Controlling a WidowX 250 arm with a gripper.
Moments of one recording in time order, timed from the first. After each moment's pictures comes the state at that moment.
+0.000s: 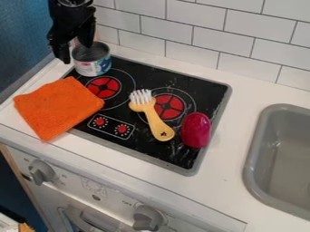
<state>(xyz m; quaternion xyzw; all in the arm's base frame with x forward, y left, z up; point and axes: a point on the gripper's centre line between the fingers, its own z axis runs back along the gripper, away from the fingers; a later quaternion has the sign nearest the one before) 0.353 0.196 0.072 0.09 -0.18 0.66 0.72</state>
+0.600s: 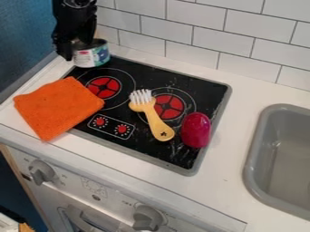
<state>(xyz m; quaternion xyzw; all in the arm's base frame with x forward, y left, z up) 0.361 0.182 0.062 0.08 -0.18 0.67 0.72</state>
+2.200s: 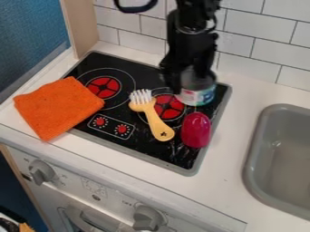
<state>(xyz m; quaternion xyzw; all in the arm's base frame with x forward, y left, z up) 0.369 -0.038 0.062 -0.03 -0.11 0.50 0.86</state>
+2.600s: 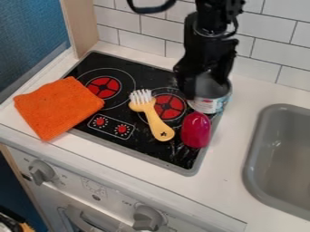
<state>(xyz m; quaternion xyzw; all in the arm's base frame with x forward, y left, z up) 0.363 -0.050 0.076 -0.03 -0.12 0.48 0.87</state>
